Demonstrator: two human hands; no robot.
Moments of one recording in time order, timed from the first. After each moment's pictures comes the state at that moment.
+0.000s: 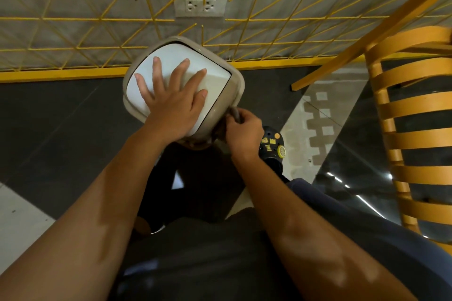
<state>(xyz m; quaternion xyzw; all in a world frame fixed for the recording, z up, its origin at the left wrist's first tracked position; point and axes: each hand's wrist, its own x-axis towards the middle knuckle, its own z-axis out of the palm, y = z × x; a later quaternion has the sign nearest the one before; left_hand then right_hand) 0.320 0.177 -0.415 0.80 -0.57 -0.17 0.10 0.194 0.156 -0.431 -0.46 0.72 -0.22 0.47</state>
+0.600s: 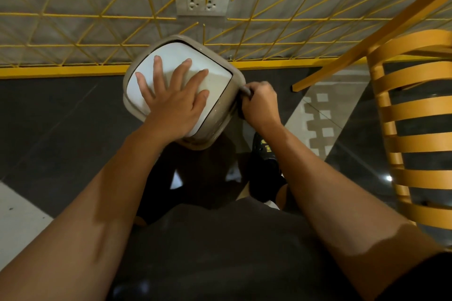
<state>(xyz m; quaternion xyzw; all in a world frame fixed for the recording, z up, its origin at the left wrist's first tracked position) 0.321 0.176 -0.412 0.80 -0.57 -0.19 0.08 0.175 0.086 -0.439 -0.72 0.60 -0.09 0.34</state>
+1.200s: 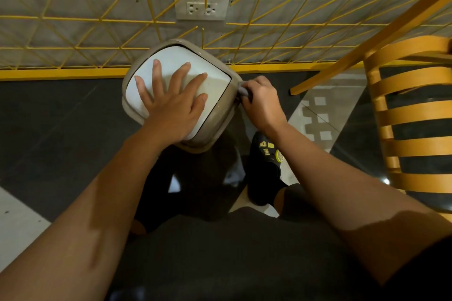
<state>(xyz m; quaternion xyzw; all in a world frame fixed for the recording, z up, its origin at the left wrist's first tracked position) 0.323 0.176 -0.416 0.80 -0.57 -0.19 0.09 0.163 0.071 -0.439 -0.83 0.49 -0.09 0.27</state>
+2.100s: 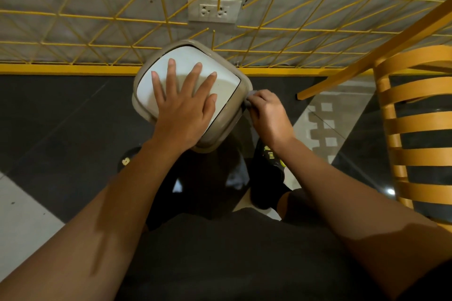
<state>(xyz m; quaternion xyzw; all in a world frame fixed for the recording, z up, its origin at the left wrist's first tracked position) 0.314 0.183 -0.419 0.79 -0.59 -0.07 0.10 0.150 0.088 -0.446 -0.88 0.43 -0.08 0.19</state>
